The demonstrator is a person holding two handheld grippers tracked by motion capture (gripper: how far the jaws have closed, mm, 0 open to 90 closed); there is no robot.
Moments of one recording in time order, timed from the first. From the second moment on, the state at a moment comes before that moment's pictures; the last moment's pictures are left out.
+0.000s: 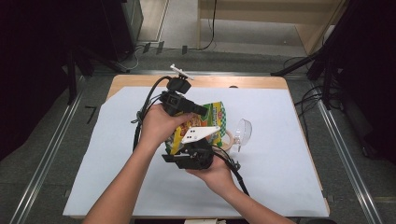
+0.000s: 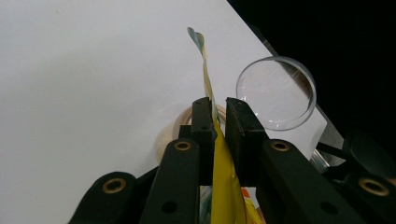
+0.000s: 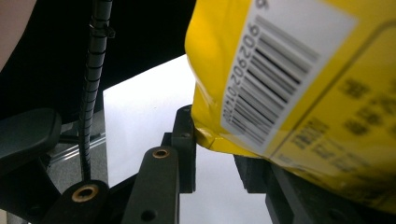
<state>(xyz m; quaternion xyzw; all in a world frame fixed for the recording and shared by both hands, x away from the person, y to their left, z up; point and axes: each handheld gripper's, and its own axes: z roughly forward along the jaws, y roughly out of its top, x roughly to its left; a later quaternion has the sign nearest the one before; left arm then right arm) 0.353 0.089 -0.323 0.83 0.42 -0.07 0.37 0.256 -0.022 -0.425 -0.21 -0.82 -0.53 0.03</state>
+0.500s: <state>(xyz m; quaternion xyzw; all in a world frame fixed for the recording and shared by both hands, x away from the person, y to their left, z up) 0.352 0.088 -0.323 0.83 0.42 -0.06 0.37 0.257 -0.023 -0.427 -0.21 -0.82 -0.53 0.03</state>
